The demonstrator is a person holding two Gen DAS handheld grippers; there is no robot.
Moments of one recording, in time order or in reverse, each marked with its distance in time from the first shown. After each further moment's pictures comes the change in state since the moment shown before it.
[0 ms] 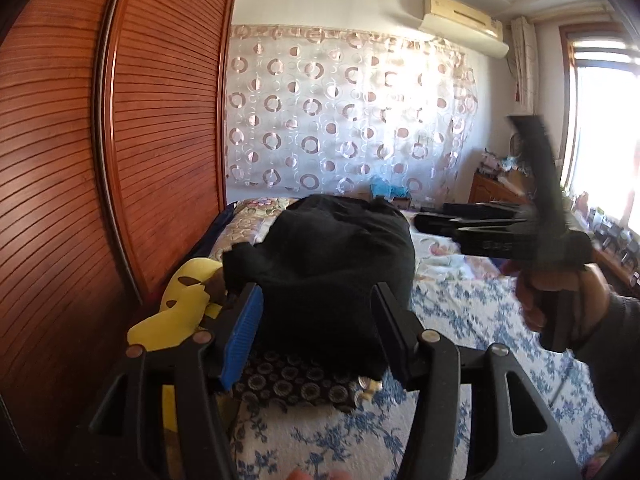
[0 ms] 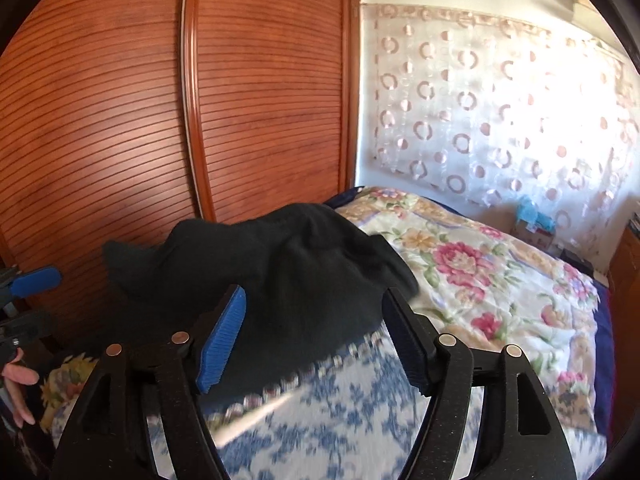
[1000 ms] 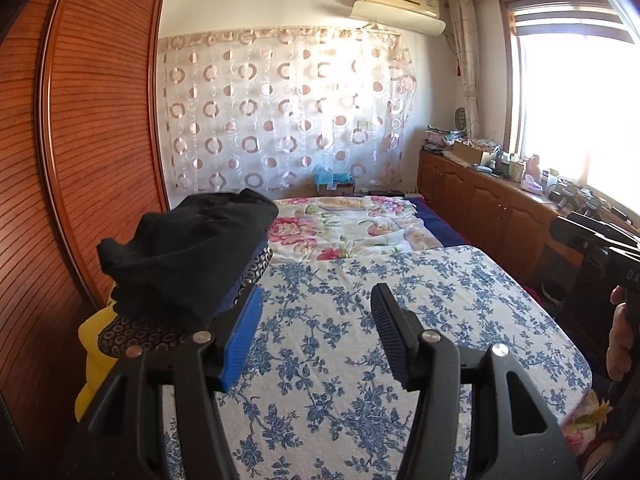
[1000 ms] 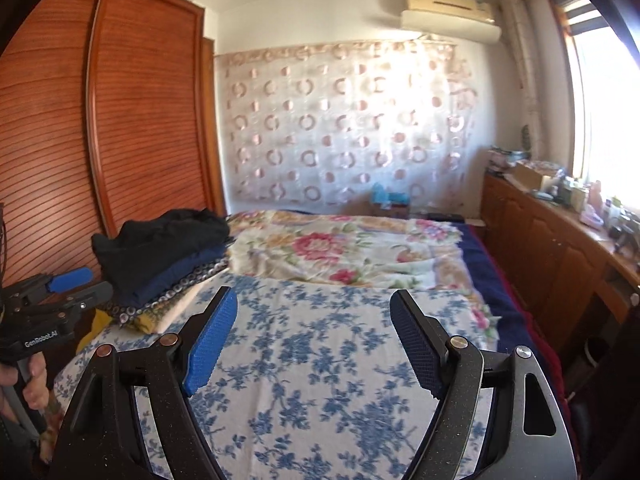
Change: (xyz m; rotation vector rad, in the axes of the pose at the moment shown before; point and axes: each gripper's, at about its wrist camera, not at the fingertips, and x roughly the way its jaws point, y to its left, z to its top) left arm -0.056 -0.147 -0.008 0.120 0.006 -0.149; right arm -0.294 -0.032 -0.138 0.267 -0.151 -0.452
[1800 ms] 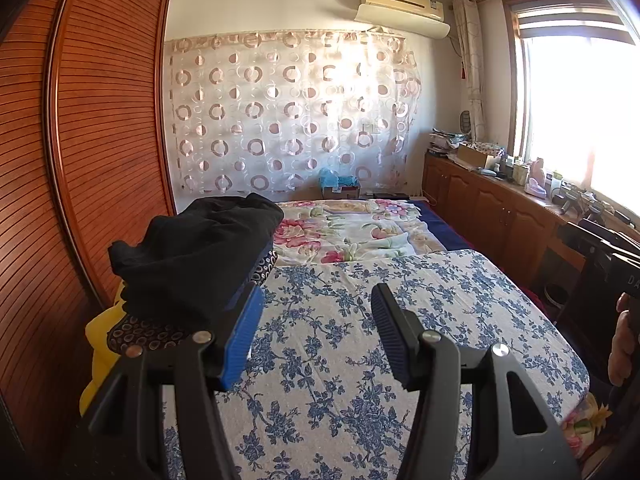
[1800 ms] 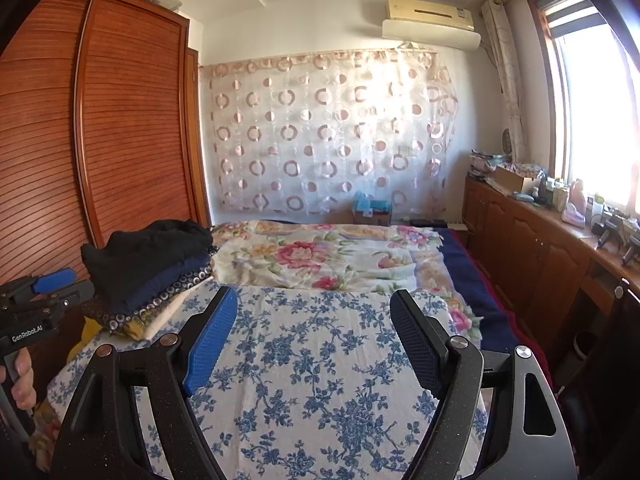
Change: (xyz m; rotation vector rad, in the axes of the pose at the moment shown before) left arm -0.011 0.000 0.003 -0.010 -0.002 0.018; right arm -0.028 -0.010 -0.005 0.020 -0.032 -0.047
